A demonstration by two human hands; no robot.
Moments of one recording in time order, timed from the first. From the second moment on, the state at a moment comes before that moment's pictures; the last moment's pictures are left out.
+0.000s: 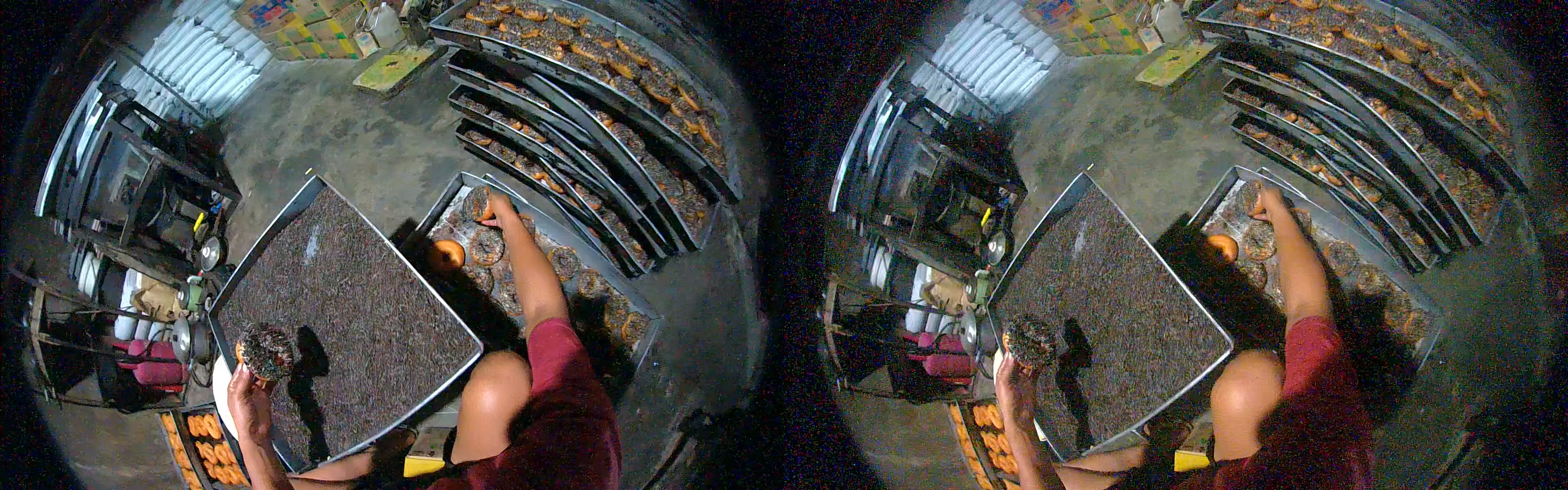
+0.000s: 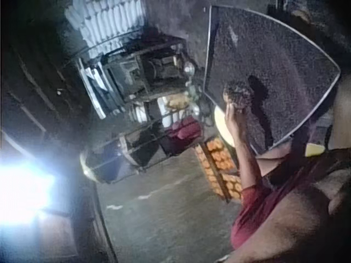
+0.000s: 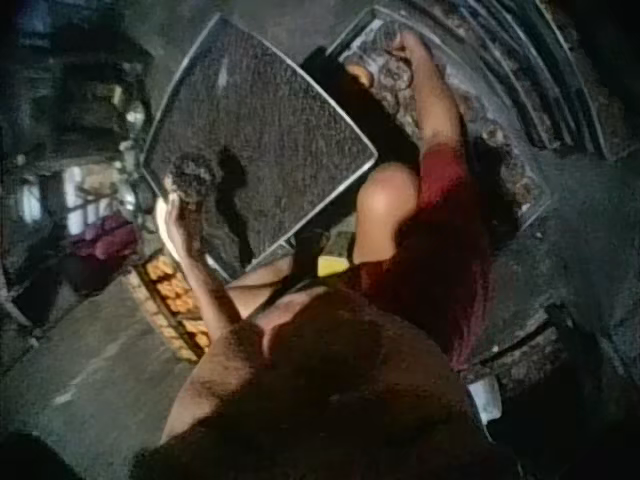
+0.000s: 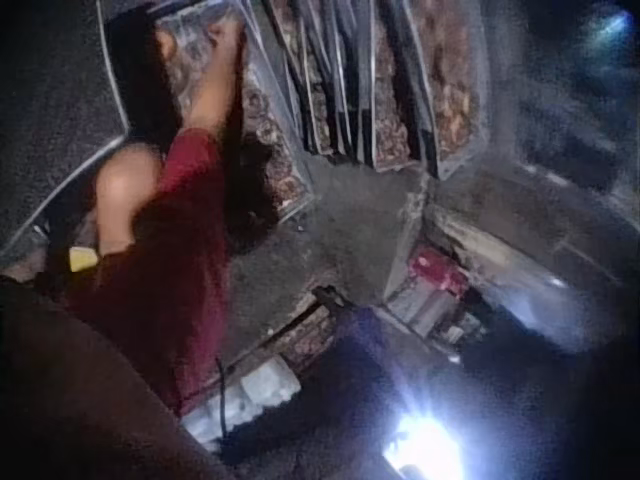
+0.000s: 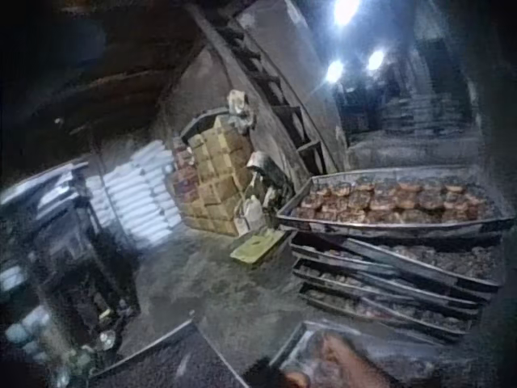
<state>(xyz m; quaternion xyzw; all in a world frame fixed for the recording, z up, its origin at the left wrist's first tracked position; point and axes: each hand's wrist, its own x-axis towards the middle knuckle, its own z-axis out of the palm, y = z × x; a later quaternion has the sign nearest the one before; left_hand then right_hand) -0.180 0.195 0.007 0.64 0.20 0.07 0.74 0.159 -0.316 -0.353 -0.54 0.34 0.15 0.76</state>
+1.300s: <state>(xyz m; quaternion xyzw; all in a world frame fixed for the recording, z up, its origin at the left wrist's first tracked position) -0.175 0.197 0.026 0.76 0.19 0.22 0.59 0.179 -0.255 -0.355 -0.93 0.02 -0.05 0.37</state>
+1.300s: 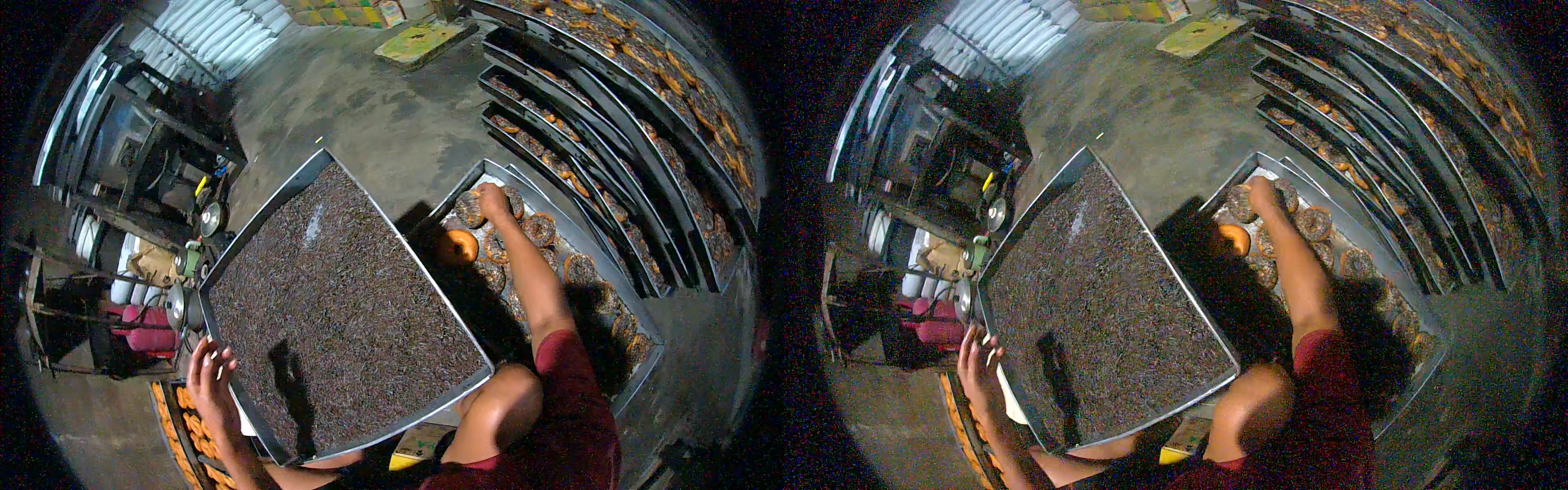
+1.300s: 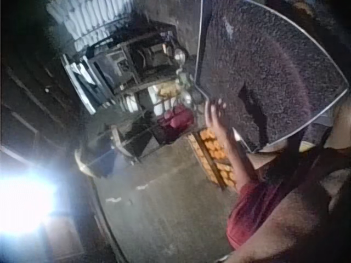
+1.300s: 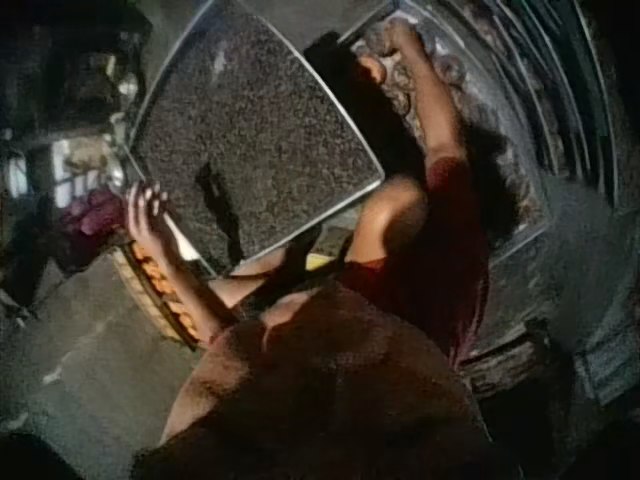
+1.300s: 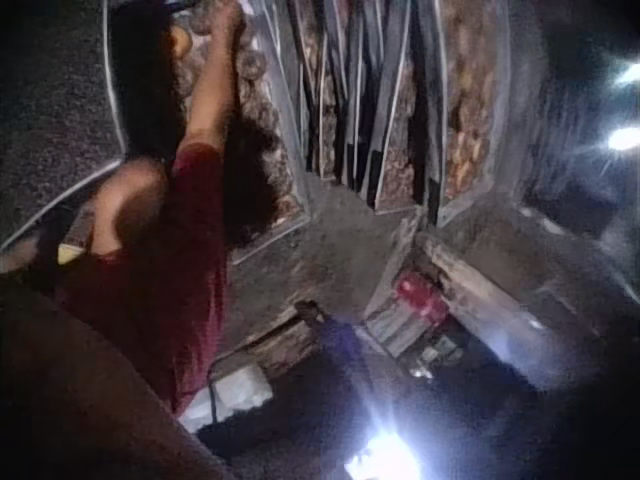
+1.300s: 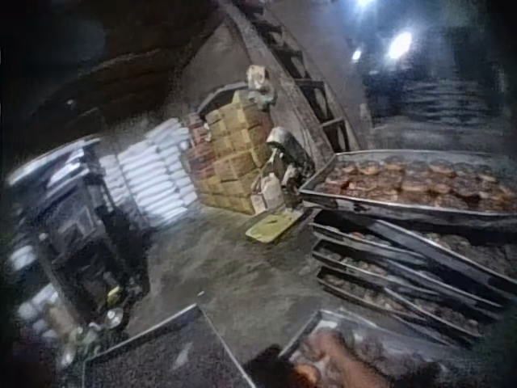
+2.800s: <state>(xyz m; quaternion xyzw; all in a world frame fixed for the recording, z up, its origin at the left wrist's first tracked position) -0.559 0.663 -0.175 0.71 0.68 0.10 0.16 -0.156 0.323 -0.014 -0.69 -0.70 0.05 0.16</state>
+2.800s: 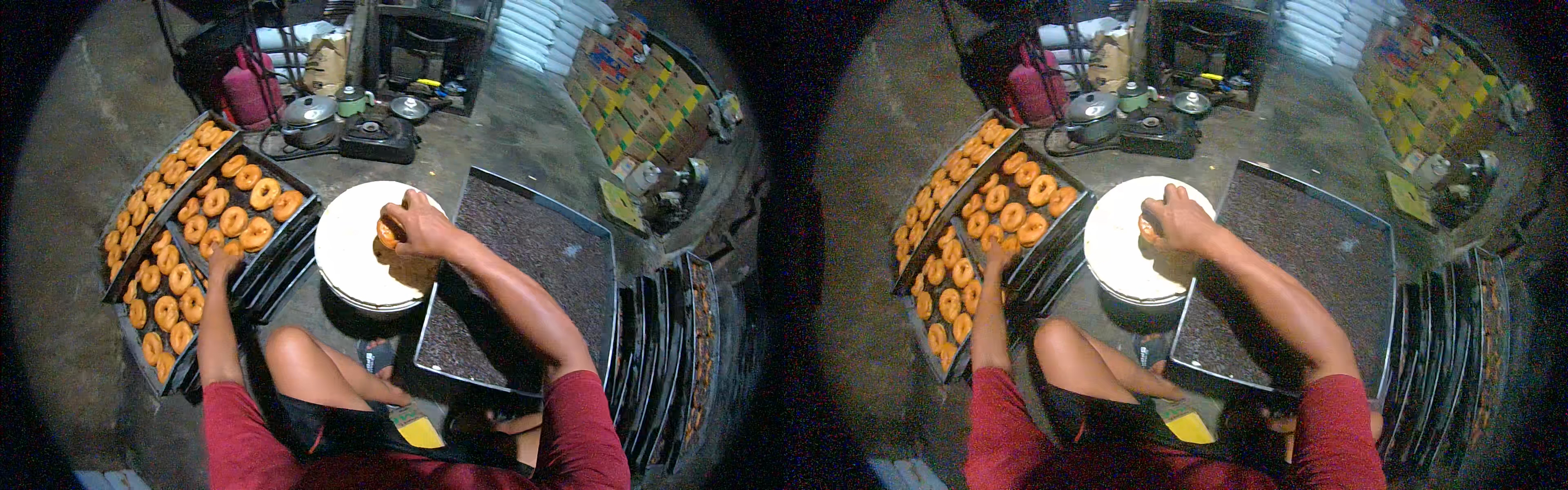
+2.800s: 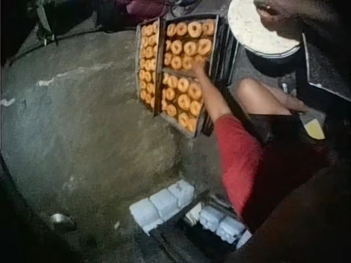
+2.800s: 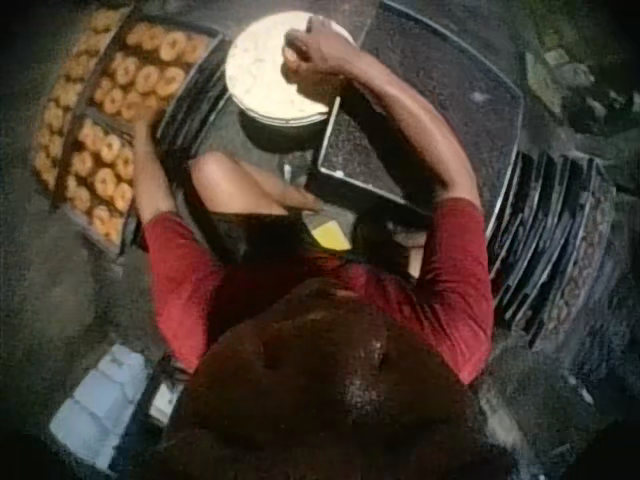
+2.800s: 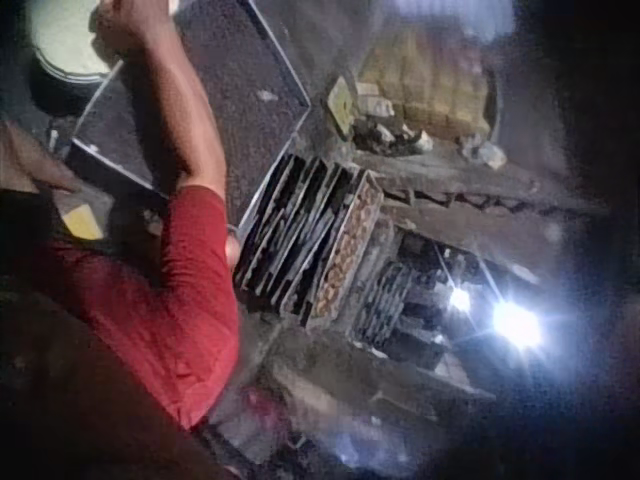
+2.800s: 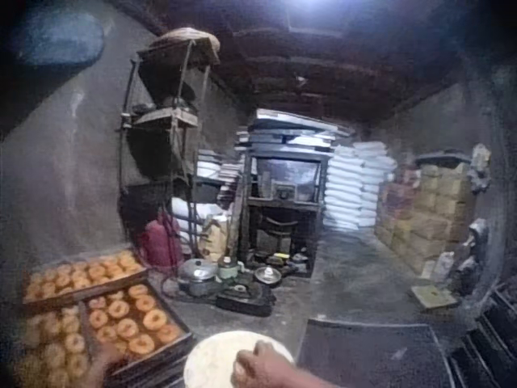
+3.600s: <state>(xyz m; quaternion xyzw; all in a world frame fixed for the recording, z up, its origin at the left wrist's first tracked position) -0.373 0.490 -0.022 0.42 0.20 0.44 0.77 -0.118 0.197 0.027 -0.40 -0.26 0.46 0.74</state>
